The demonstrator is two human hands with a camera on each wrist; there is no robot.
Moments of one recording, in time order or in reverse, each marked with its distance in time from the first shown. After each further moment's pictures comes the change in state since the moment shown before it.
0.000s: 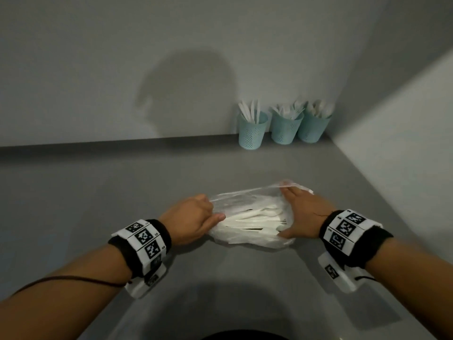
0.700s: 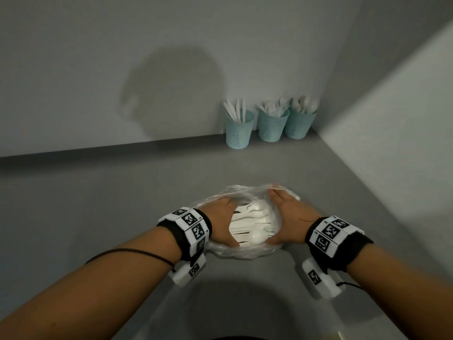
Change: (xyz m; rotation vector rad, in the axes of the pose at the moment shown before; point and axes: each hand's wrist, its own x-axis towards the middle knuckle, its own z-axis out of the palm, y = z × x) left_hand 0.074 0.050 0.019 0.063 -0.391 -0.157; right_hand -0.003 -0.001 0.018 0.194 0.040 -0.015
